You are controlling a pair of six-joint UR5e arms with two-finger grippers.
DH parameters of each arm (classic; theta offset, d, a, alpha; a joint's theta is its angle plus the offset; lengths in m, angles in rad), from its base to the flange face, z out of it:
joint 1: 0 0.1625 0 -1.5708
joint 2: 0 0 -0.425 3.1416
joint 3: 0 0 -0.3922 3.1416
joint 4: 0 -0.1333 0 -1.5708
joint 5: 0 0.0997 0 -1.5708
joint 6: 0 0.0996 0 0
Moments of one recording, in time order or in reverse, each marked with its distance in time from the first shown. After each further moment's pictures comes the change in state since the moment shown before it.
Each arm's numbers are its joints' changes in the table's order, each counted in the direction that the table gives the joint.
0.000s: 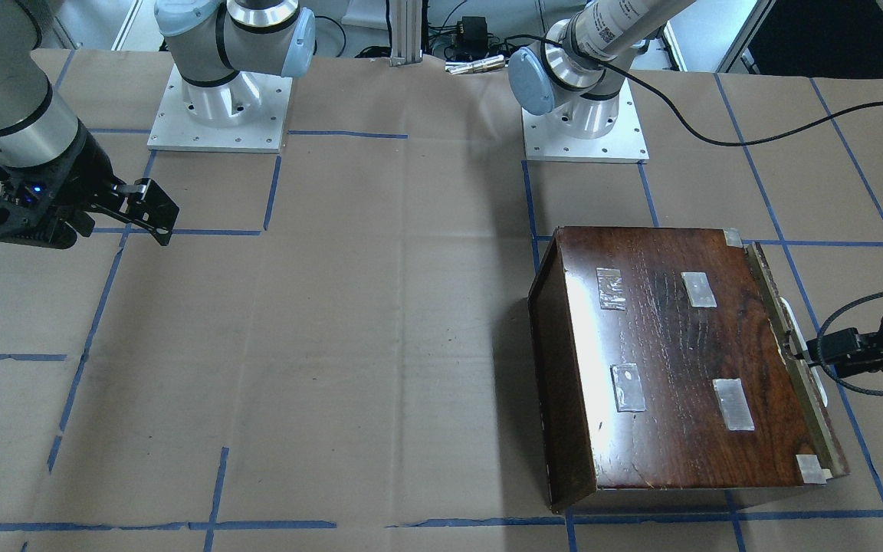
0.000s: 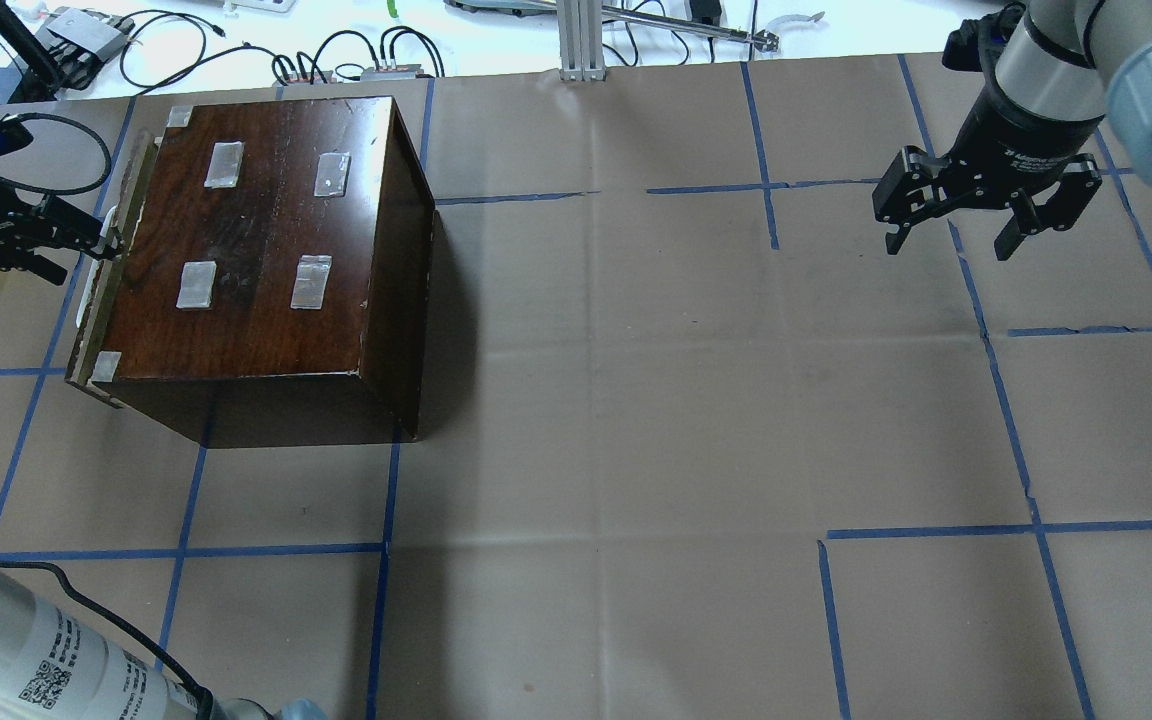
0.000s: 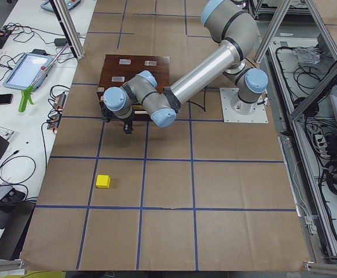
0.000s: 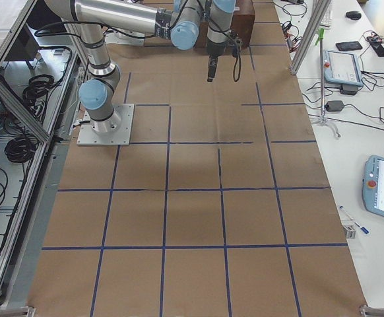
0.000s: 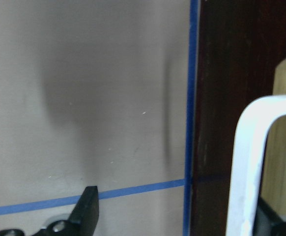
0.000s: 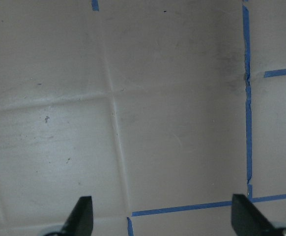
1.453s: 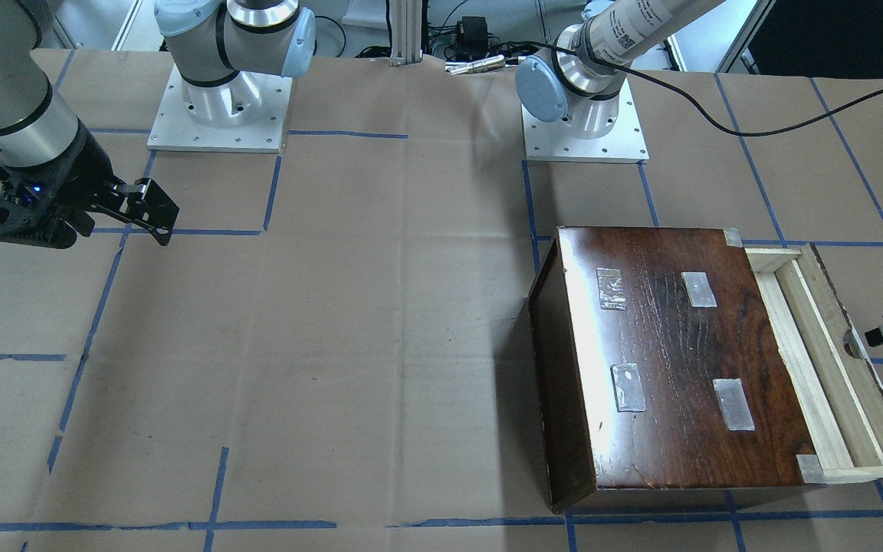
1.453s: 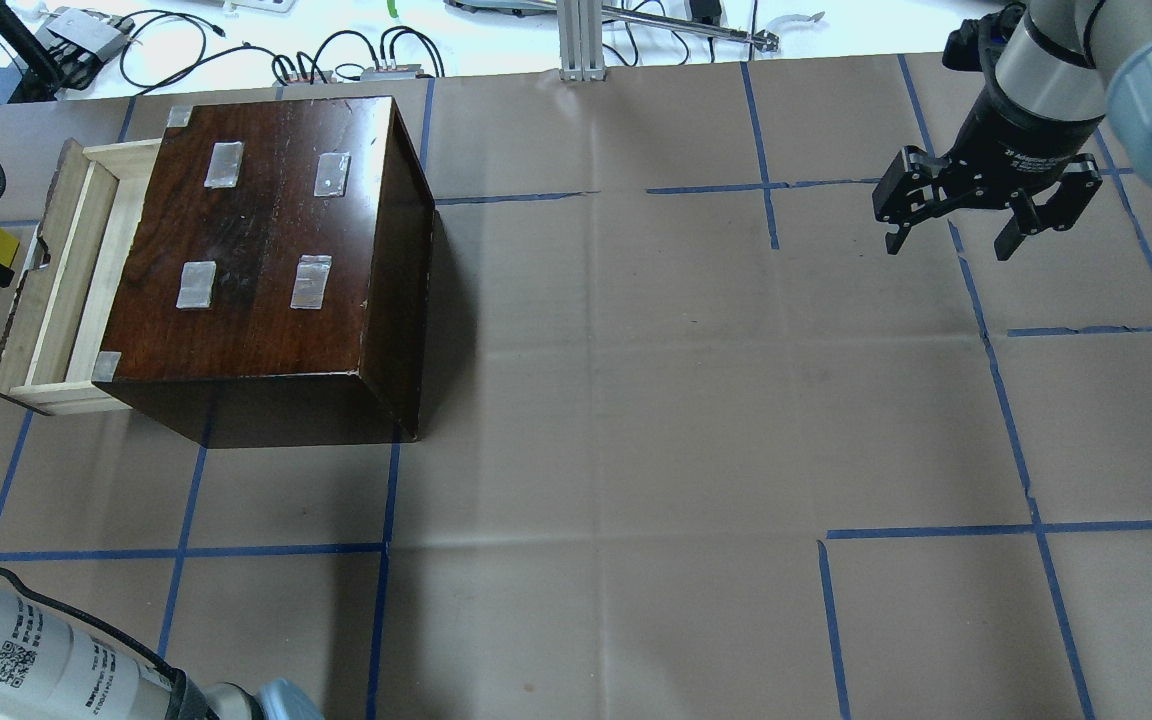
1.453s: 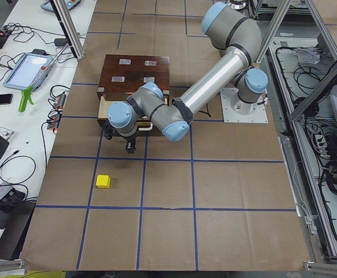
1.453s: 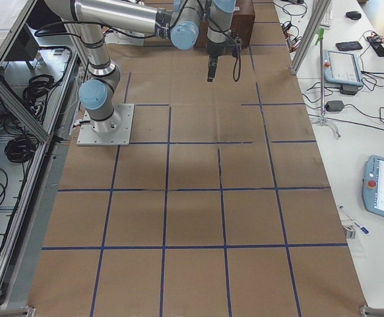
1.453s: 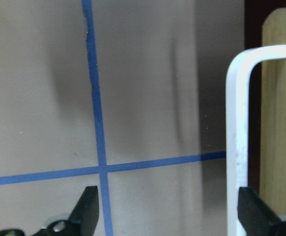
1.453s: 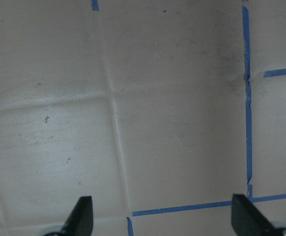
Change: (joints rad) left arm 0.120 0.010 0.078 0.019 0.078 0.139; right arm 0.000 0.000 0.000 0.000 0.000 0.001
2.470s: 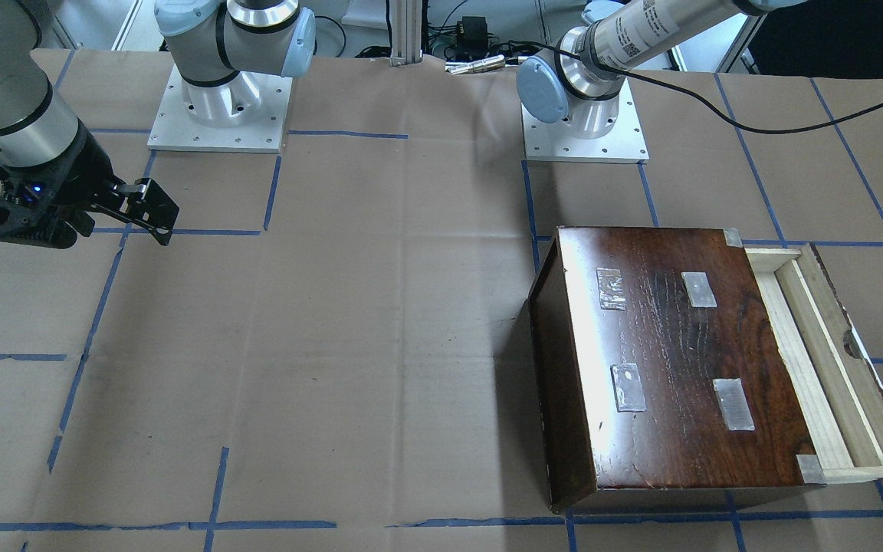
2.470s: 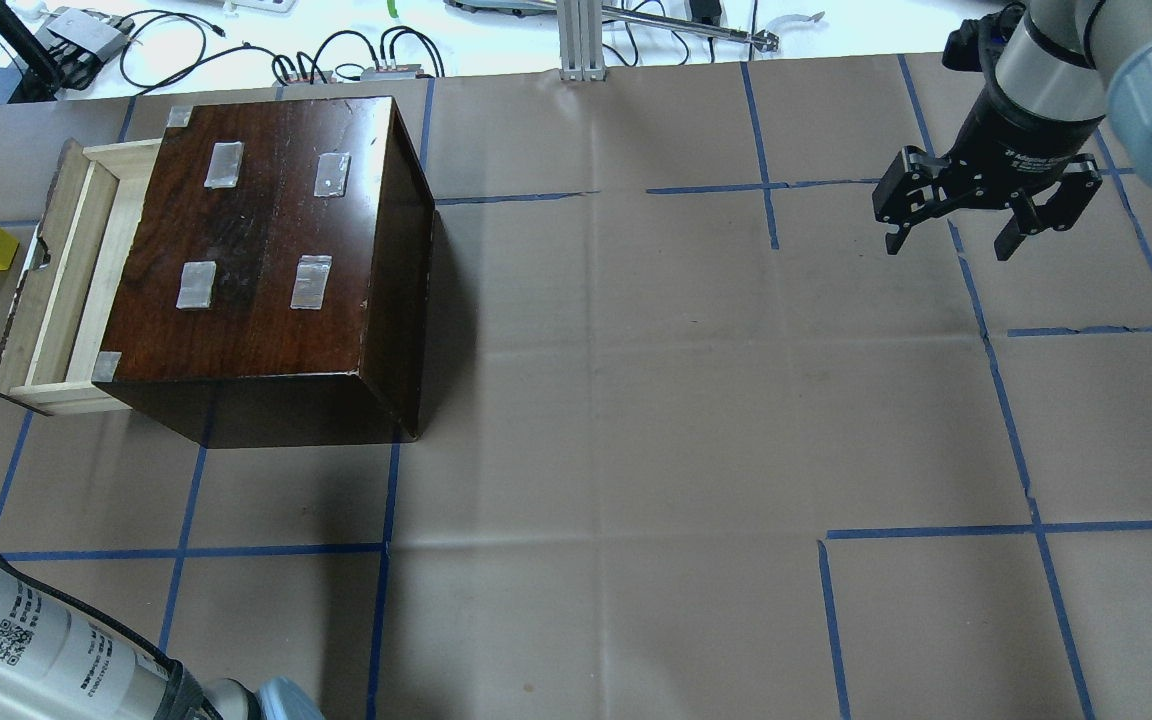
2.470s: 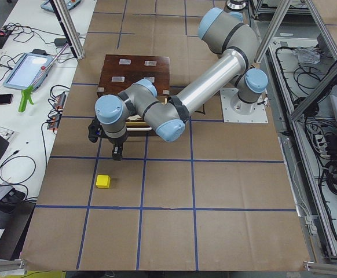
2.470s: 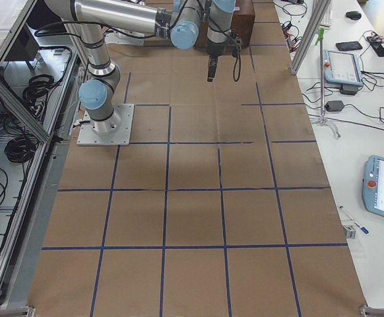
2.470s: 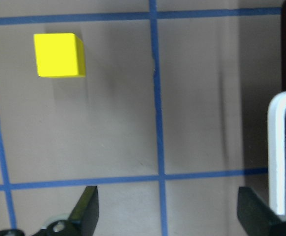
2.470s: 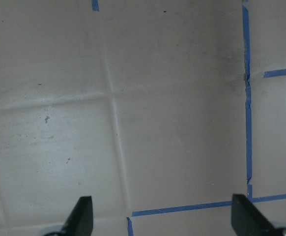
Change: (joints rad) left arm 0.004 0.105 0.264 -0.018 0.045 0.000; right arm 0.000 0.000 0.000 0.000 0.000 -0.001
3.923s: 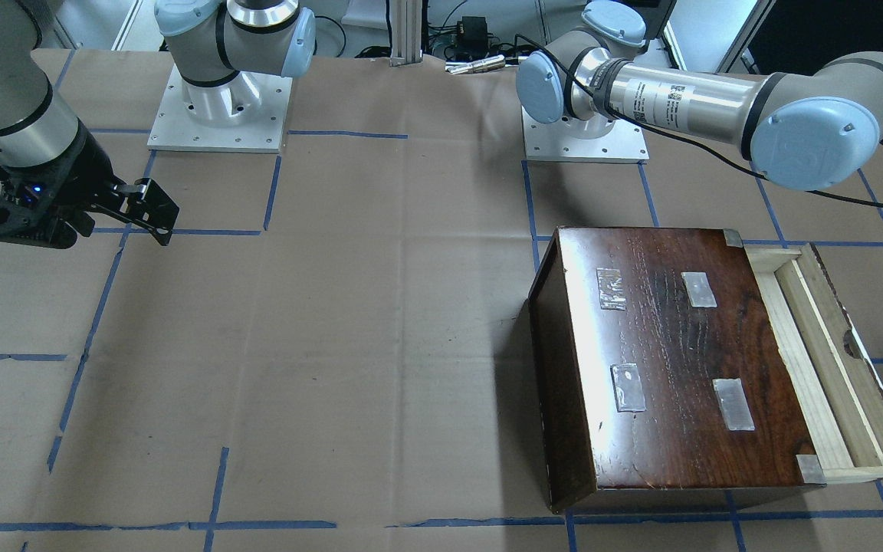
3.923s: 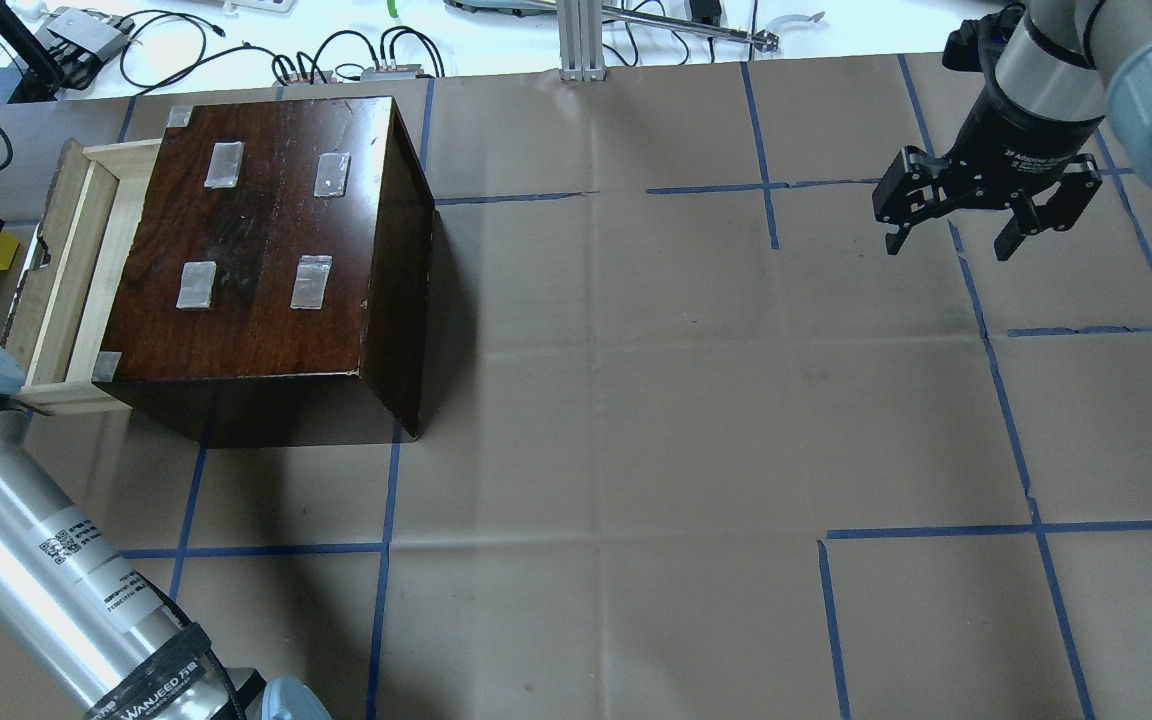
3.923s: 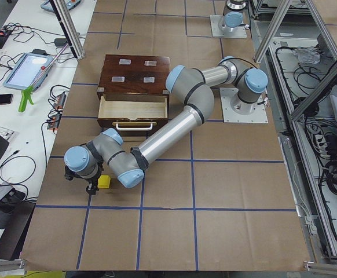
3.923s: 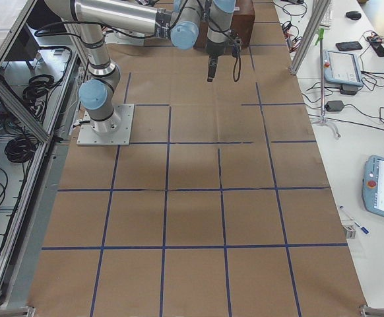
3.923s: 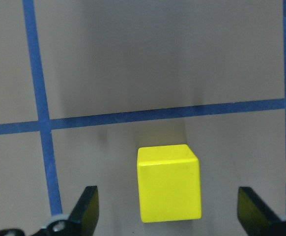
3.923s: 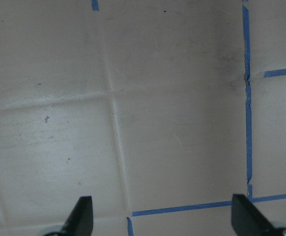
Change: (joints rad) left arm -0.021 0.536 0.580 0.091 0.022 0.021; right arm 0.000 0.000 0.000 0.000 0.000 0.000
